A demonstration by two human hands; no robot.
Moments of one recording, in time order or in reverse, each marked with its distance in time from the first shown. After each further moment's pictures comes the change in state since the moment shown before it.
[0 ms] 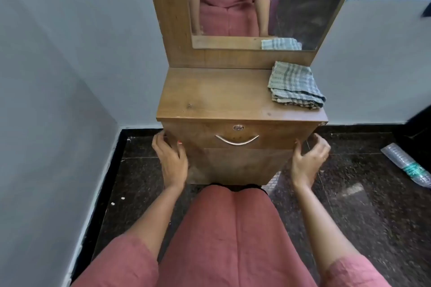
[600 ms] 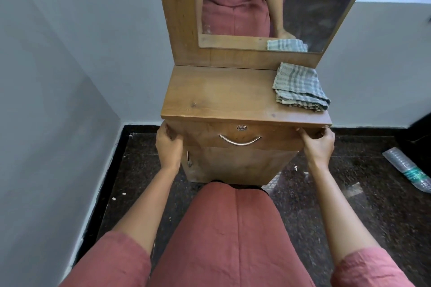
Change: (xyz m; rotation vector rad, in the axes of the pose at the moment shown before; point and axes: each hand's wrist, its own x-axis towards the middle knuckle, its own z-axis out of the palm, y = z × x) left_hand 0.034 0.014 -0.010 -0.213 -0.045 -0.169; right_hand 0.045 -0.020 -0.007 0.114 -0.097 0.137
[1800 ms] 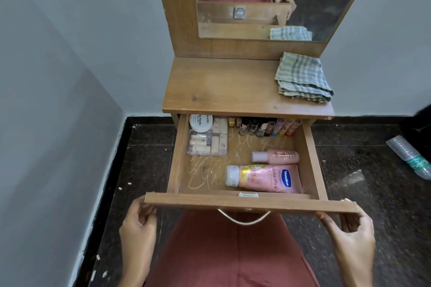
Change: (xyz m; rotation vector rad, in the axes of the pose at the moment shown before) left_hand -0.140 -0.024 -0.109 0.181 0.036 -0.171; right_hand -0.140 0.063 -0.109 0.160 -0.052 0.148
